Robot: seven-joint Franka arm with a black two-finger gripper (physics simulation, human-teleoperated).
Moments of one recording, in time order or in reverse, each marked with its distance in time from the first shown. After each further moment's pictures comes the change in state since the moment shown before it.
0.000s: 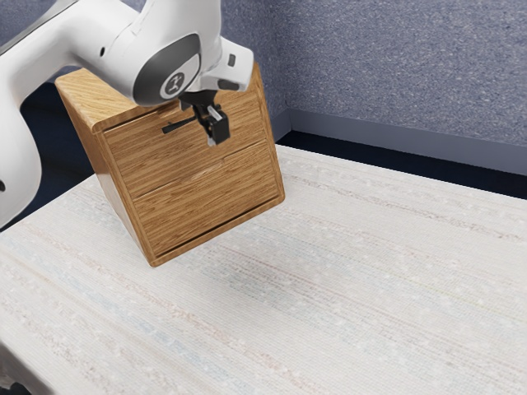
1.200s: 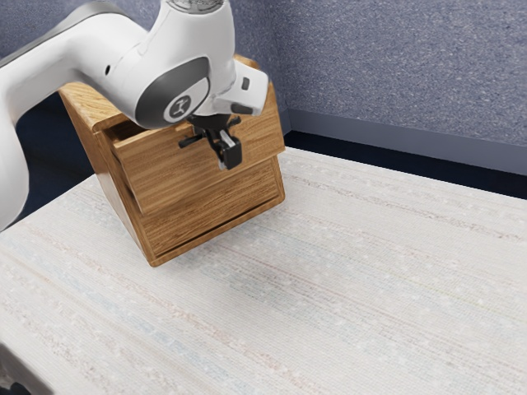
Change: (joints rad) arm -0.050 -0.110 -0.008 -0.193 -0.023 0.021 -0.061
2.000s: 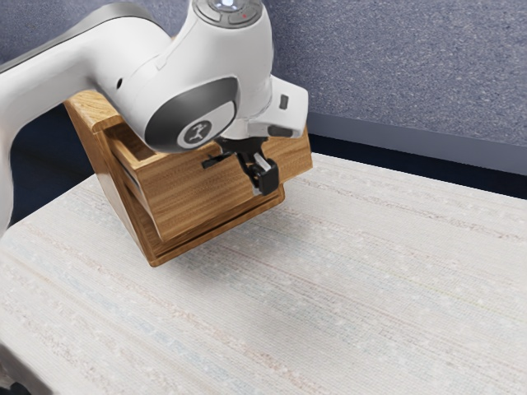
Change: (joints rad) arm -0.095 -0.108 -0.072 -0.124 0.012 -0.035 -0.159
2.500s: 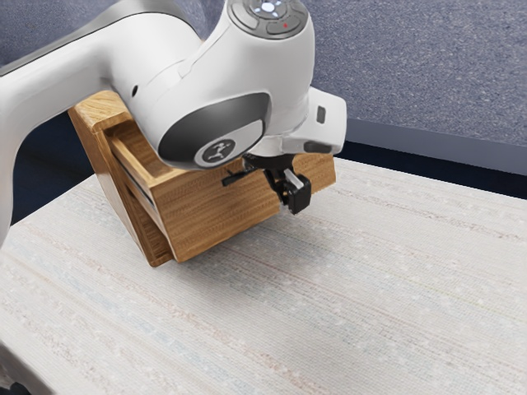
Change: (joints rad) arm -0.003 -0.024 -0.136 -0.005 0.039 -0.075 -0.133
